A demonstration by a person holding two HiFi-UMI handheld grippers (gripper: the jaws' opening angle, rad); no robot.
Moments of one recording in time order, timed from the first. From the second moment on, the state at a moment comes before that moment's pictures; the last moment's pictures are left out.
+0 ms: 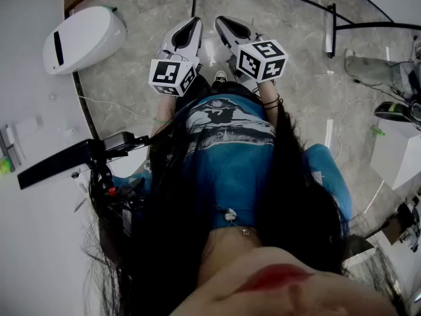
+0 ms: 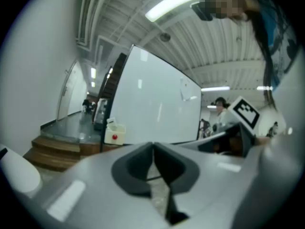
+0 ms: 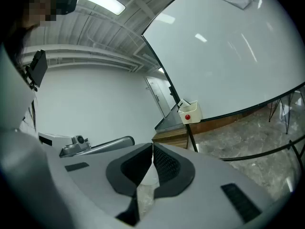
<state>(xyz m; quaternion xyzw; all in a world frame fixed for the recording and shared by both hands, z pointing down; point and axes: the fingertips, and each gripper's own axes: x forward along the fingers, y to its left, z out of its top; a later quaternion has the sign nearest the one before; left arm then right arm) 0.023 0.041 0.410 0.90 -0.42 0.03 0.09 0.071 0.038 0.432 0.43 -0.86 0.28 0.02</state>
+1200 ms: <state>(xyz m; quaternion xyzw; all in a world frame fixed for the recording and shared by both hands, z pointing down) -0.078 -0.210 0.413 0.92 -0.38 0.04 0.10 -0.018 -0.195 0.446 0.46 -0.84 0.28 0.04</state>
